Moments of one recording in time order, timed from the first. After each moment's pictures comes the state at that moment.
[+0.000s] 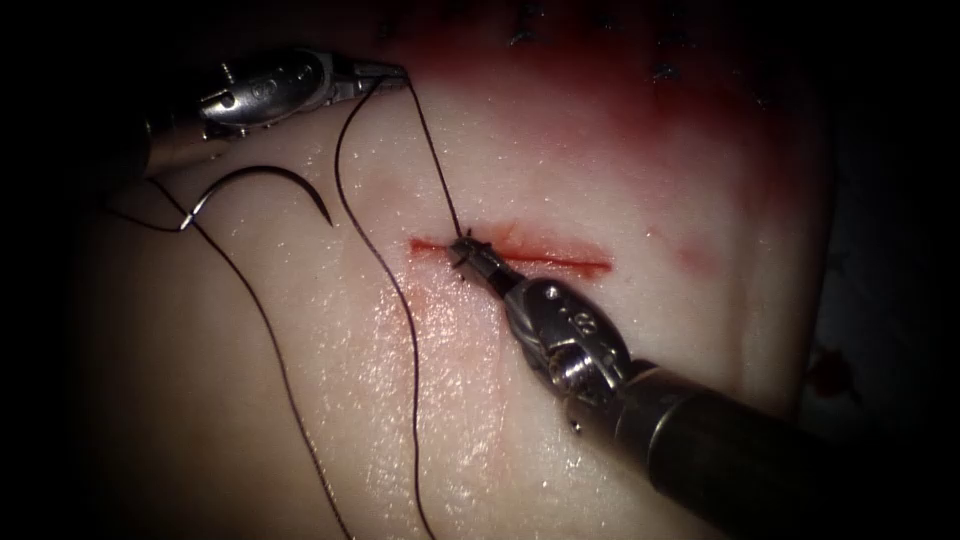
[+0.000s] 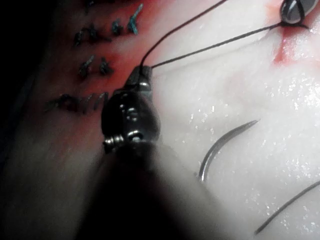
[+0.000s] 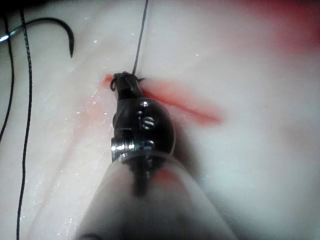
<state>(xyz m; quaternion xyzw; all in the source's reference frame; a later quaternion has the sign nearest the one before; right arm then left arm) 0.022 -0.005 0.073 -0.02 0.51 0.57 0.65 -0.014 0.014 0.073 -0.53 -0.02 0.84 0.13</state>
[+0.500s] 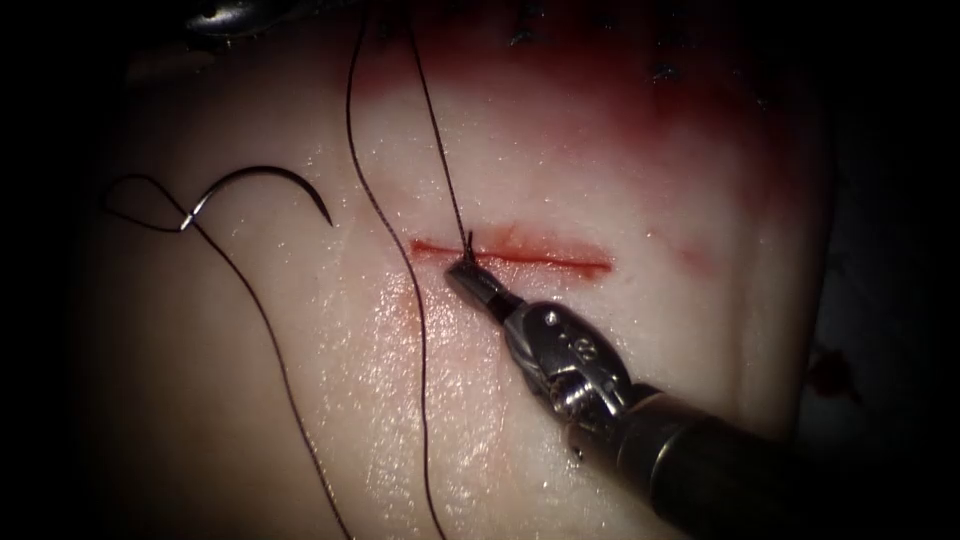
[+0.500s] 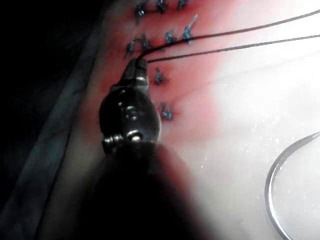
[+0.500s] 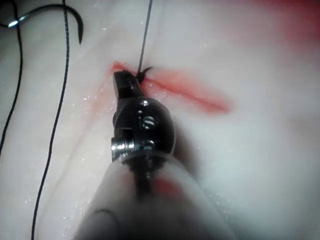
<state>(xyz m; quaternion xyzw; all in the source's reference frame) 0.022 -0.007 0.072 -0.02 0.51 0.55 0.66 -0.013 0.021 0.070 -0.54 0.06 0.82 0.15</state>
